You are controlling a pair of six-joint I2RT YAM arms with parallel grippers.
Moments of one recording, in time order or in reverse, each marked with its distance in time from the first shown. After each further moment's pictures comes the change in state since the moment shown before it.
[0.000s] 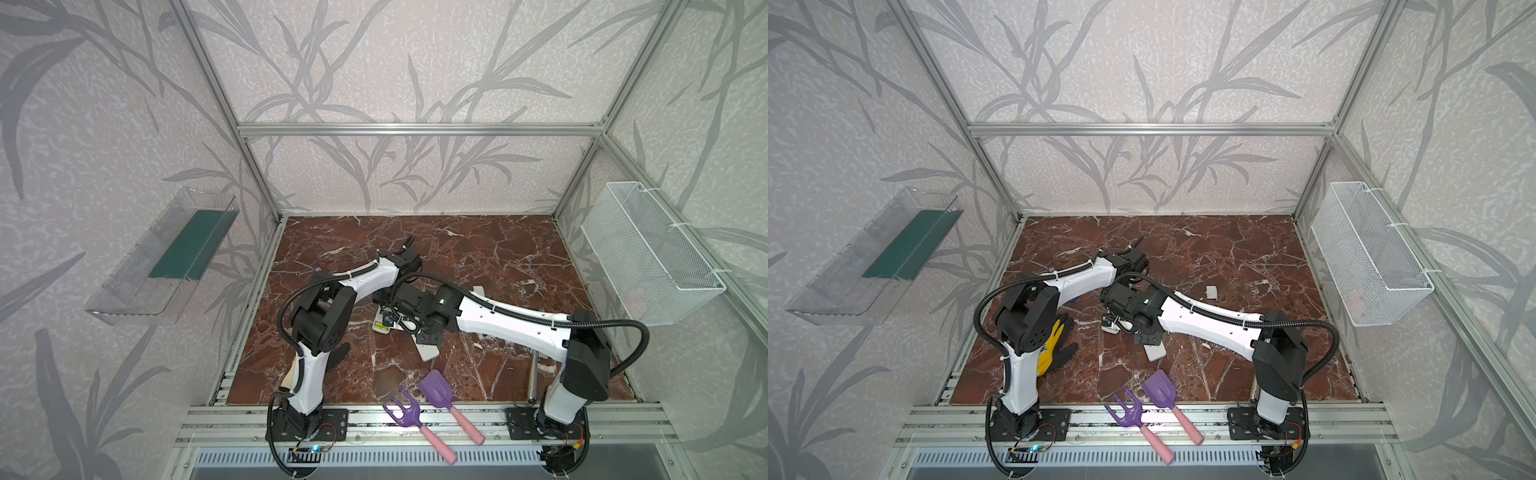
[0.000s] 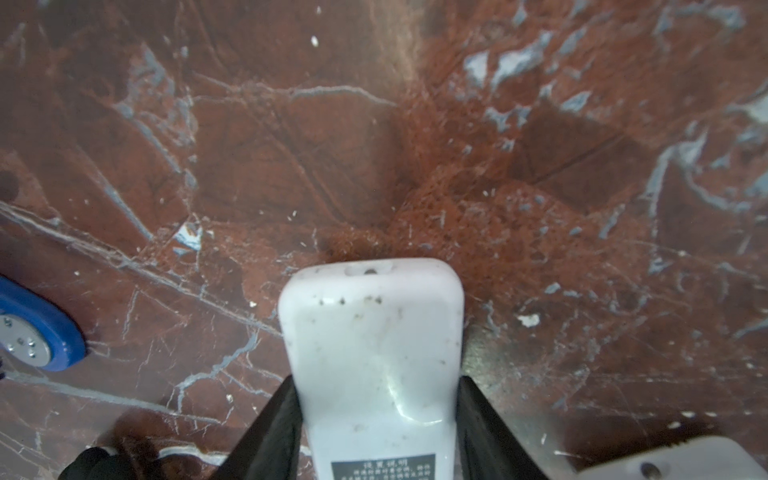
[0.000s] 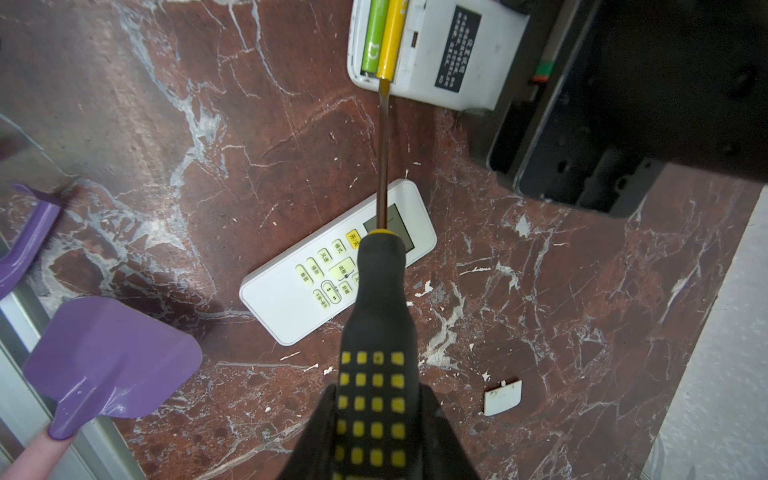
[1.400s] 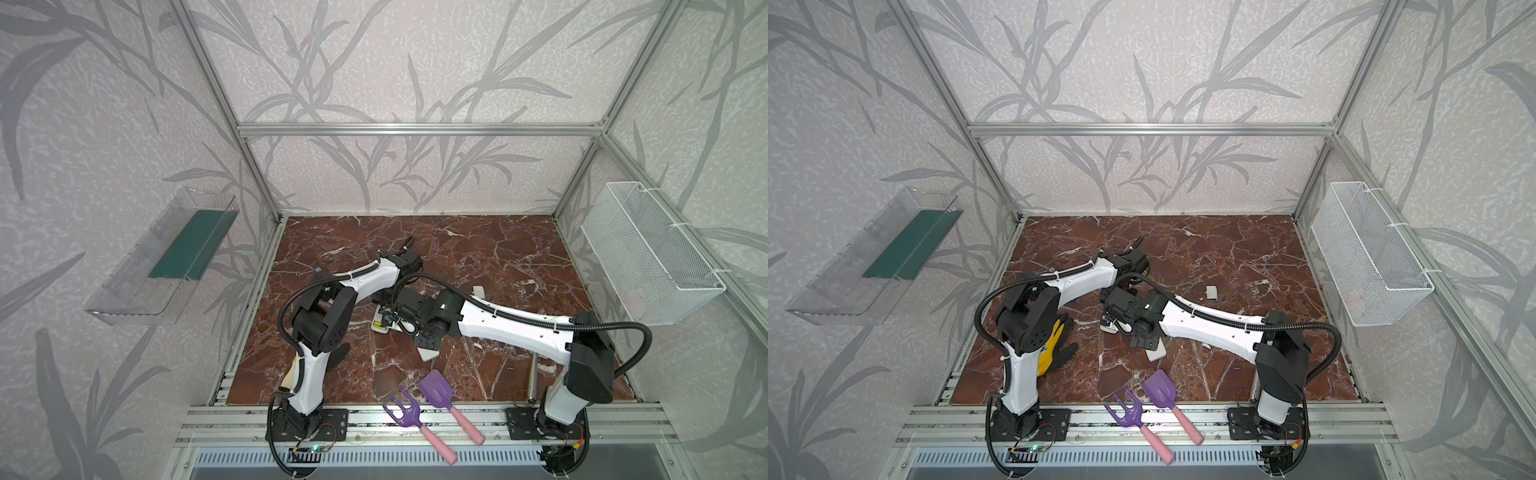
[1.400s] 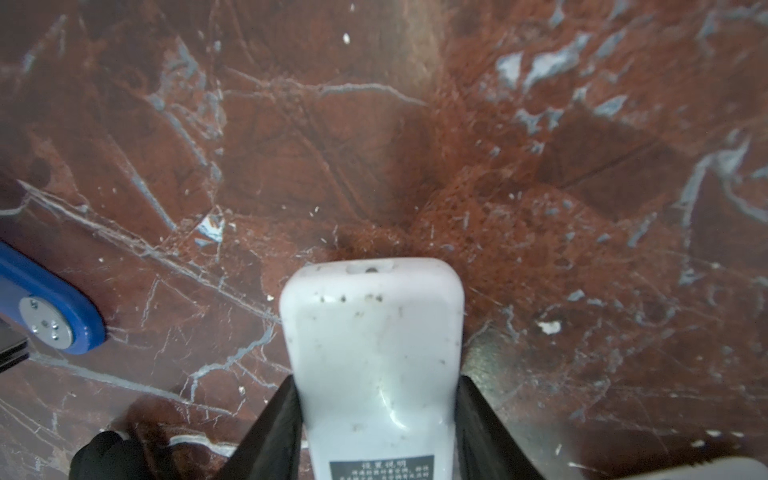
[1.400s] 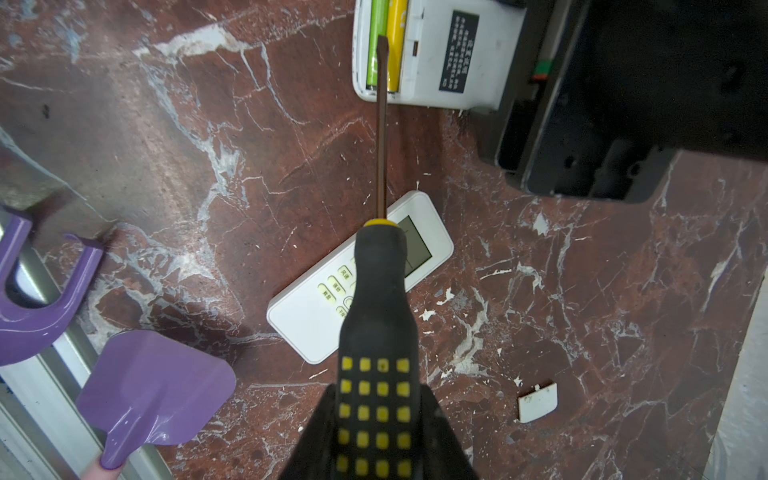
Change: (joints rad) left arm -0.011 0.001 -0.005 -0.003 -0.045 -0.036; right arm 0.021 -0.029 -0.039 0.045 -0.023 0.119
